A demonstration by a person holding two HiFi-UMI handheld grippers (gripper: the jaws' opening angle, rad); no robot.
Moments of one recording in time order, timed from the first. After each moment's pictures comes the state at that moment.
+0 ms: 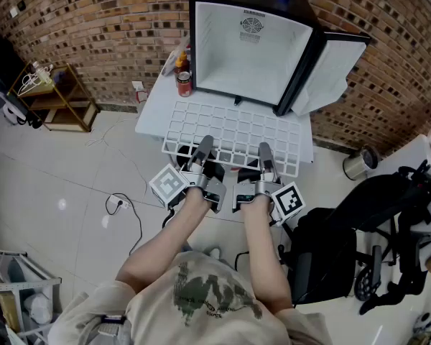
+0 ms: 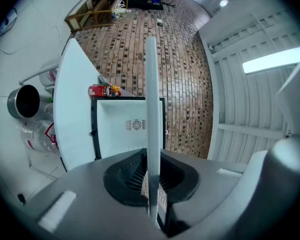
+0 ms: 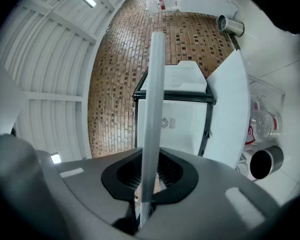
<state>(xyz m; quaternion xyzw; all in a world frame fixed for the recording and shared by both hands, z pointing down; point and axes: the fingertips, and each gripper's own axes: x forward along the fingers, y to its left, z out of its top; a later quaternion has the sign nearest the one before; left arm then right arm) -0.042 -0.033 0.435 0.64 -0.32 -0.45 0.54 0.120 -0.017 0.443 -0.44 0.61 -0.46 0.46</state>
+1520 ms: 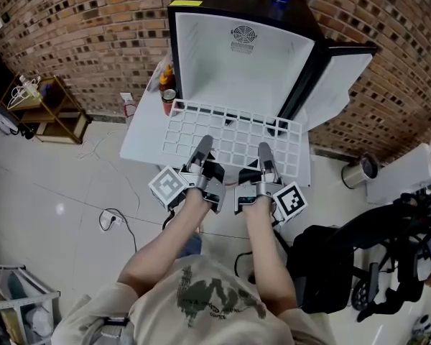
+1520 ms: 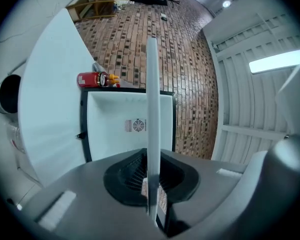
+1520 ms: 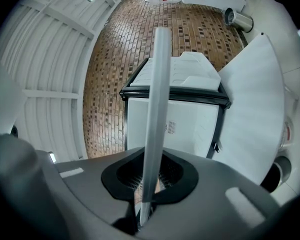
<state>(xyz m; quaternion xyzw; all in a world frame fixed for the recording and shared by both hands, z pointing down) -0.009 -0.148 0.448 0.64 -0.31 -0.45 0.54 0.154 -0.129 0.451 -0.45 0.62 -0.46 0.45</state>
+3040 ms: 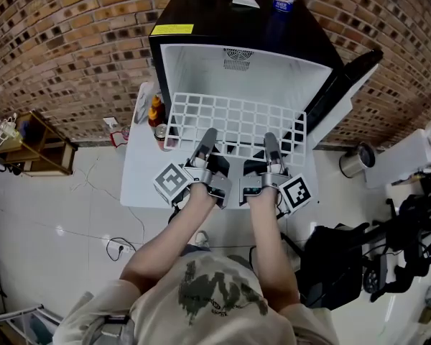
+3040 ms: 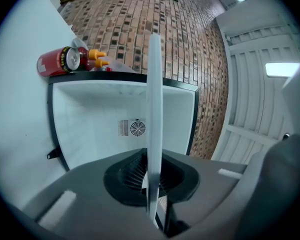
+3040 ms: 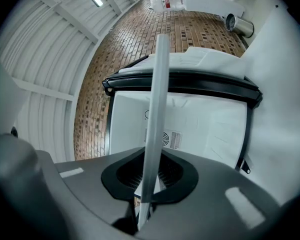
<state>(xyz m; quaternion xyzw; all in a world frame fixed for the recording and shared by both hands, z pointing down) -0.012 -0.309 0.427 0.66 -0.26 -0.41 0.58 0.148 -0.272 0.426 -0.50 0.59 -0.41 0.48</state>
